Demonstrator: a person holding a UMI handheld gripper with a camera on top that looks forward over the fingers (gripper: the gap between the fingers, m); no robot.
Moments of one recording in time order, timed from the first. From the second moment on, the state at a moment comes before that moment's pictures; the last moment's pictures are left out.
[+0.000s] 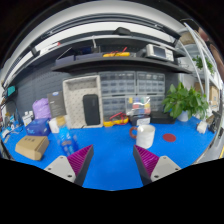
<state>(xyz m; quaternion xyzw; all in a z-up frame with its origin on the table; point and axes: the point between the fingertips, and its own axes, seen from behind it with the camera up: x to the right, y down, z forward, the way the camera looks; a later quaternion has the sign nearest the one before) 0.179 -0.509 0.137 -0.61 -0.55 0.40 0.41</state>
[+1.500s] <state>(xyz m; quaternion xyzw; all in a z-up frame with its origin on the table) 0.045 -0.601 0.114 -0.64 -0.48 0.52 0.30</state>
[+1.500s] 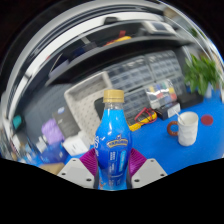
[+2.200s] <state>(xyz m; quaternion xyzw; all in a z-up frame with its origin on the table) -0.009 -0.484 0.130 -0.81 0.03 0.55 -0.19</state>
